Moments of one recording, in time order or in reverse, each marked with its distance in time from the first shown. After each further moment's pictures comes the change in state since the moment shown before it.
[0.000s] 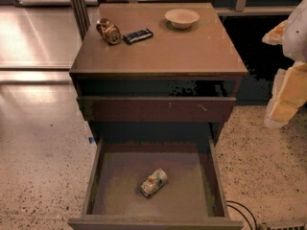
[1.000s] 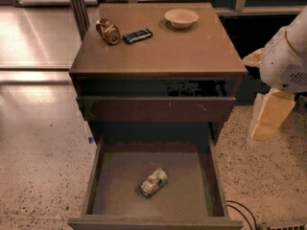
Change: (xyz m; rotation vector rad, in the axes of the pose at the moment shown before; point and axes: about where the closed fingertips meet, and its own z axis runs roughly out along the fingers) arm -0.010 0.019 0.049 -0.052 -0.043 -0.060
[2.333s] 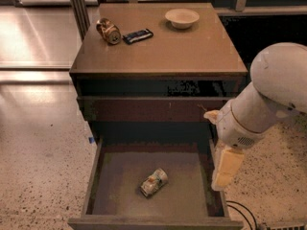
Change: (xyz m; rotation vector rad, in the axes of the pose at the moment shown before) arm -0.010 0.060 0.143 -0.161 -0.081 -0.075
